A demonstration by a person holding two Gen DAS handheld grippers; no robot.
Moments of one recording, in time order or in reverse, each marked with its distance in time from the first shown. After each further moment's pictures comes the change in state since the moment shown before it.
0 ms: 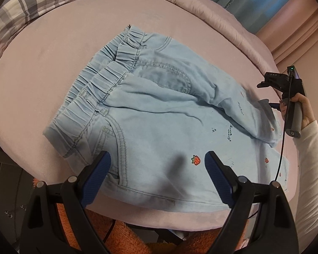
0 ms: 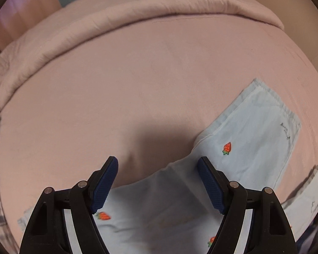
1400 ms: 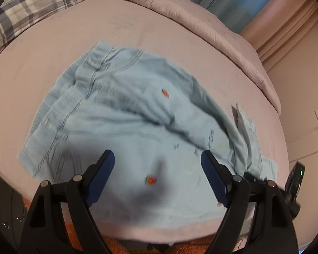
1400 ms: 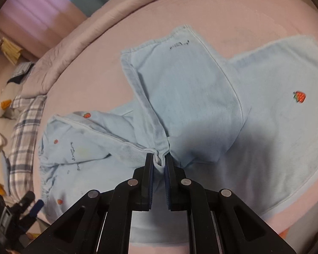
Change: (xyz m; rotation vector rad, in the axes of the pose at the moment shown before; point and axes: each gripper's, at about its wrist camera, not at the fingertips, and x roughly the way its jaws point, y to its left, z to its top) left arm 0.010 -0.060 0.038 0.060 -0.036 -0.071; right arm -0.063 -0.124 -0.172 0.065 -0.019 0.385
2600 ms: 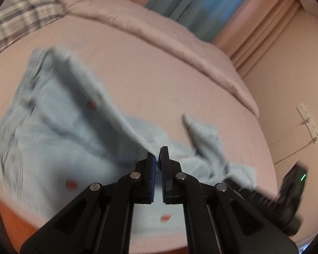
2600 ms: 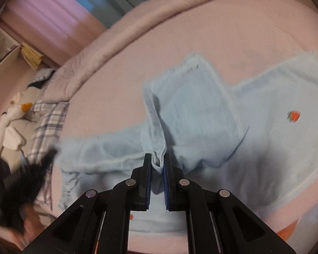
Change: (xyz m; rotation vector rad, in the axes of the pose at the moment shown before) left arm 0.001 -0.085 -0.040 0.052 -0.119 -0.117; right arm -0.061 -0.005 0.001 -0.048 -0.099 0.128
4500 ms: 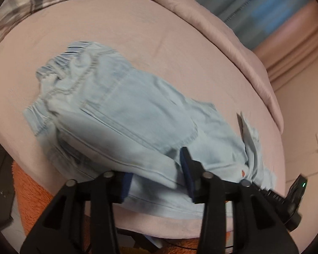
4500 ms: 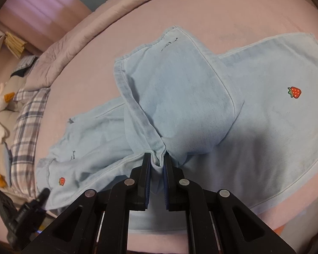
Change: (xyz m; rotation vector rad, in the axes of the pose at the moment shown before) left arm -0.036 0.132 -0.027 -0.231 0.059 0.147; right arm 0.040 -0.018 -0.013 0.014 0.132 -0.117
